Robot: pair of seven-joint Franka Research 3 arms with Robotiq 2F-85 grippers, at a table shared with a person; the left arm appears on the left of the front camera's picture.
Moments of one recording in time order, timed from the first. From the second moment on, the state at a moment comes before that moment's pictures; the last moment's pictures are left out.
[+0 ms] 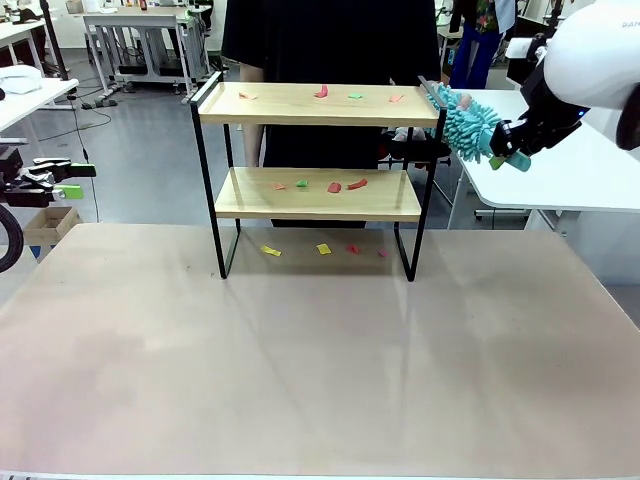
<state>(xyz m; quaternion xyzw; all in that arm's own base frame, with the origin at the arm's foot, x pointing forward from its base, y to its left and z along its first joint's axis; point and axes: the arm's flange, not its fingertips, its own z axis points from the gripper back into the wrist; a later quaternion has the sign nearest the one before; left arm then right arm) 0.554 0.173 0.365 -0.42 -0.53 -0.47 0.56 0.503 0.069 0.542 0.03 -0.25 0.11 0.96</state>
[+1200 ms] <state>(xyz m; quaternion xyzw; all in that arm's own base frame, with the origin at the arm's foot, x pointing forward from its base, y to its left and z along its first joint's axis) 0.554 0.173 0.365 -0.42 -0.53 -0.47 0.56 0.500 0.075 0.545 0.00 -0.25 0.07 0.97</state>
